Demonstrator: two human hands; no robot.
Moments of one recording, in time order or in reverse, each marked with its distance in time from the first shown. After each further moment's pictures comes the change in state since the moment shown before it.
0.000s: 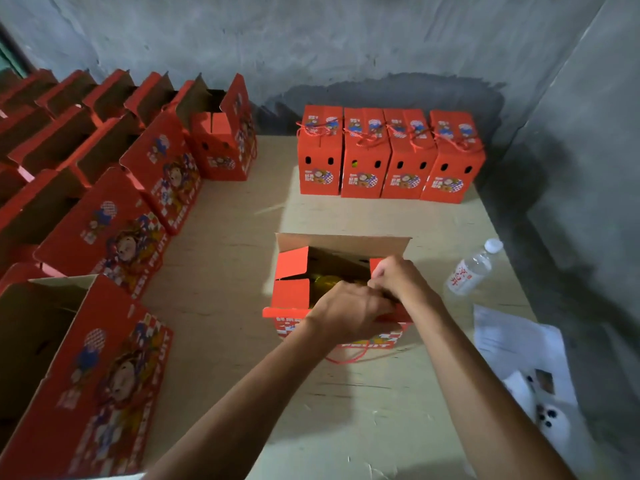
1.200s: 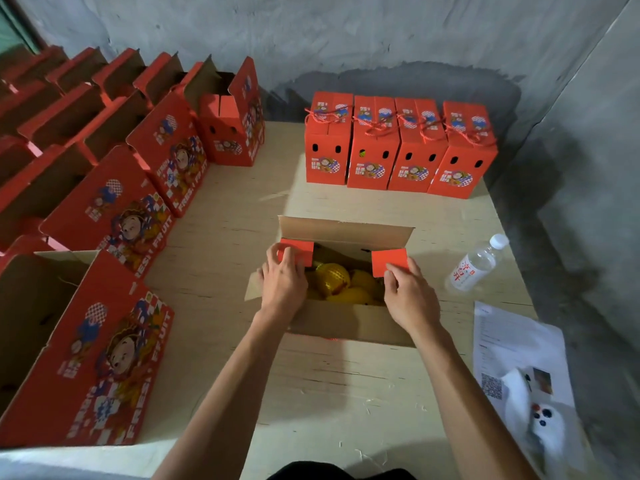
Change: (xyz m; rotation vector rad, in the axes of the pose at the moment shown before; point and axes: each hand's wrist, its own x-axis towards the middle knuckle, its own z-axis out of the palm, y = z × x) left_hand -0.041 -0.077 0.055 -0.403 0.334 -0.982; right_hand -0.011 0.063 0.054 0.038 0.350 -0.156
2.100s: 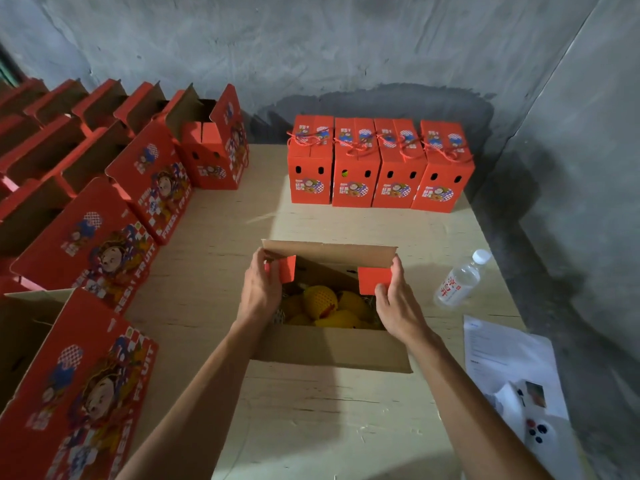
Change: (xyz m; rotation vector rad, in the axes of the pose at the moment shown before) left_hand 0.053 -0.024 0.003 -0.330 0.088 0.090; right_hand 0.036 0.027 0.013 0.001 -0.082 -0.129
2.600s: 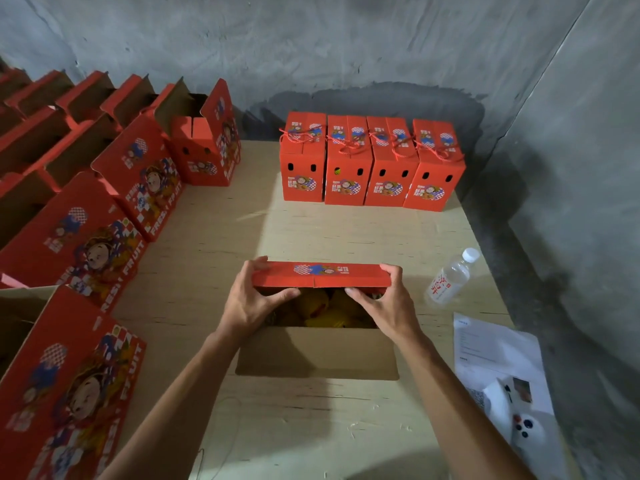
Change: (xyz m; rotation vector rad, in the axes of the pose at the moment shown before) left_hand -0.023 -0.011 -0.012 -0.162 -0.132 0.028; right_hand -0.006 0.003 0.000 0.493 0.142 0.052
